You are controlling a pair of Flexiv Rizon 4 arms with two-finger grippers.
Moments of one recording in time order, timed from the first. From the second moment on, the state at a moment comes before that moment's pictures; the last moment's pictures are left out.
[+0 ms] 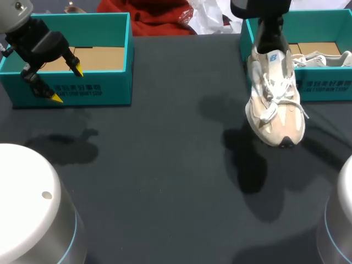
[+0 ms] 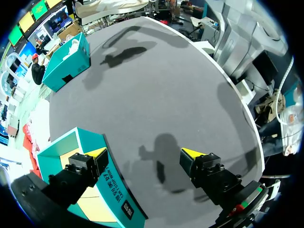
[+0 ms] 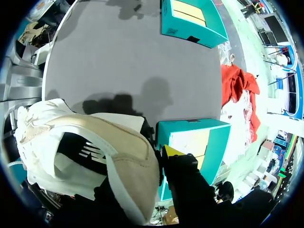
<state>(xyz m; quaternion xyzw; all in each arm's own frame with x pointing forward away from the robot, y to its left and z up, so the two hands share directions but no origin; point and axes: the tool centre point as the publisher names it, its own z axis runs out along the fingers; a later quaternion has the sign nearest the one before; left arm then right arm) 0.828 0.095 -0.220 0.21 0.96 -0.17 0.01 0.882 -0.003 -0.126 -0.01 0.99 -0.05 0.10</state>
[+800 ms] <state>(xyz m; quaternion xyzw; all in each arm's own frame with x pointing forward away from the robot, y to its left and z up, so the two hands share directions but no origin) 0.828 0.095 -0.220 0.21 0.96 -0.17 0.01 1.011 -0.099 -0.087 -0.02 0.98 -0.12 0.15</state>
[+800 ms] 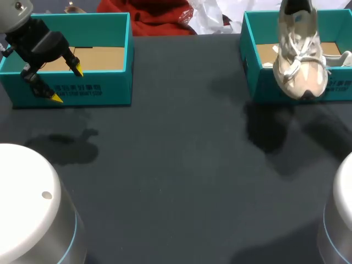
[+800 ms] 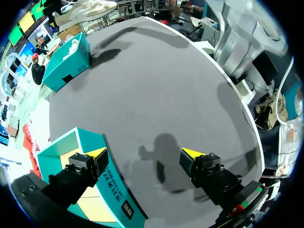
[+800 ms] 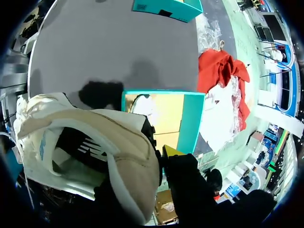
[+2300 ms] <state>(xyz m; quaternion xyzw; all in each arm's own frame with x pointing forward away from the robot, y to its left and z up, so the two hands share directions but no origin) 0.828 0.095 -0.220 0.21 0.96 -0.17 0.01 1.146 -0.283 -0.088 0.04 0.98 -0.10 0.14</state>
